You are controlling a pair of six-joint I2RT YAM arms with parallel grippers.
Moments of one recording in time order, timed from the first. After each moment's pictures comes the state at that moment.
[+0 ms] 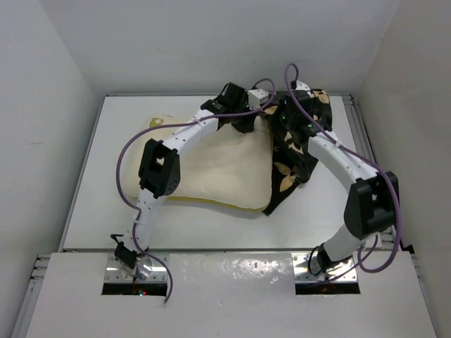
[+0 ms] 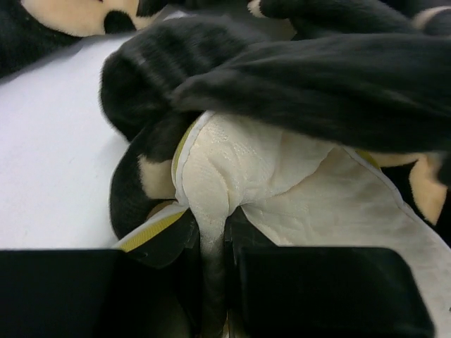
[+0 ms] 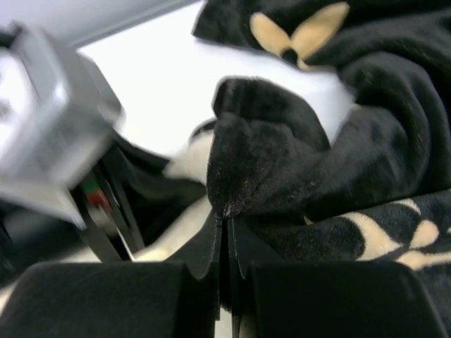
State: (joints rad) left arm -0.58 2.34 2.19 -0.59 0.30 0.21; right arm 0.31 1.60 1.24 -0.17 0.09 0.54
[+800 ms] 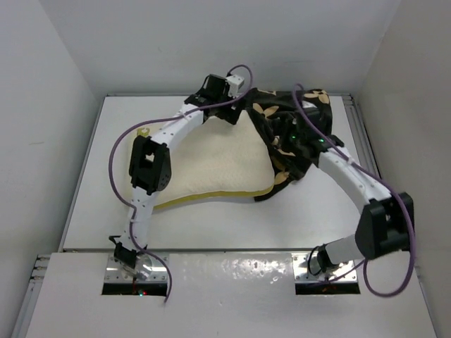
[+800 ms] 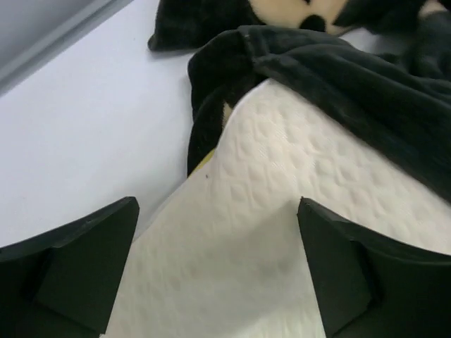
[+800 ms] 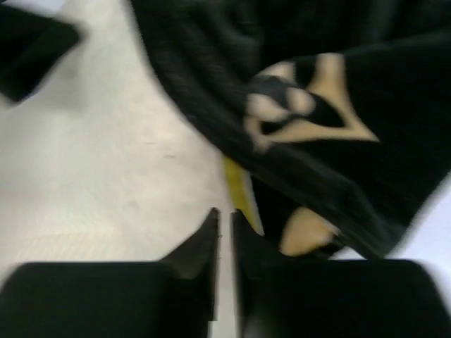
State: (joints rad) left arm -0.46 2.33 2.13 -0.47 0.04 0.12; right arm 0.32 1.51 1.13 -0.34 0.03 0.47
